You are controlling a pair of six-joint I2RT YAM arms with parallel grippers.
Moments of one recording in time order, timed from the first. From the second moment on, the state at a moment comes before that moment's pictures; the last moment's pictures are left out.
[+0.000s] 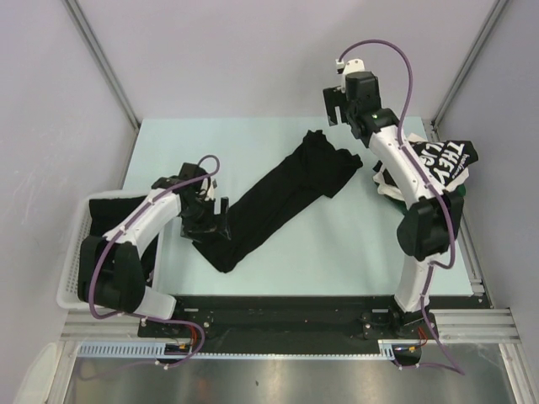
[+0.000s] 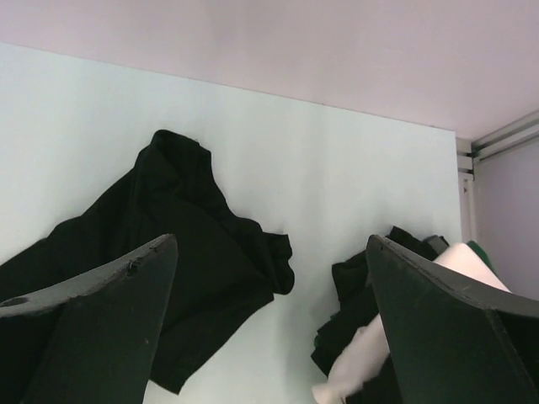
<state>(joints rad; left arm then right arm) -0.22 1.44 1.02 -0.93 0.21 -0.25 0.32 1.93 1.96 -0.46 0.33 -0.11</state>
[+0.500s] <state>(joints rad) -0.23 1.63 1.20 -0.85 0.00 -0.28 0.32 1.72 1.69 -0.42 0.34 -0.13</state>
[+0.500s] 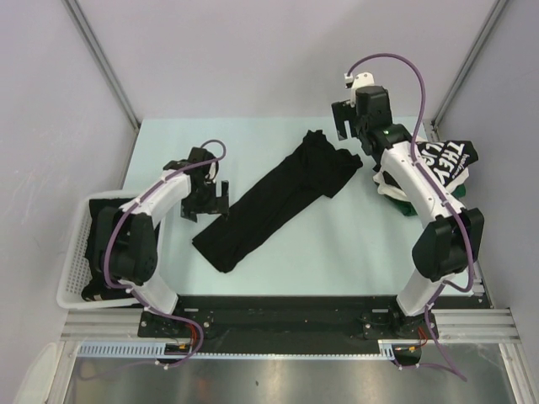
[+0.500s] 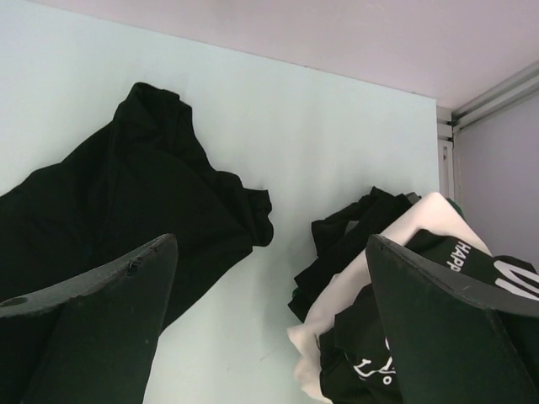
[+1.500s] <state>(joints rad) -0.21 1.68 1.07 -0.85 -0.05 -0.25 0.30 1.61 1.58 -0.37 0.32 -0.14</state>
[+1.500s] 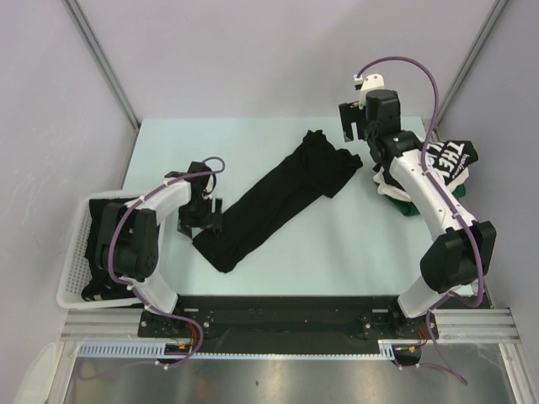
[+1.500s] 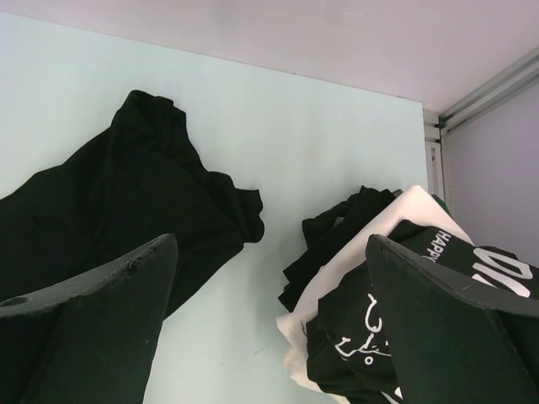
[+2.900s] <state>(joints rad) -0.17 1.66 1.00 -0.85 0.08 -0.18 0.31 1.56 1.54 -0.36 0.30 -0.14</state>
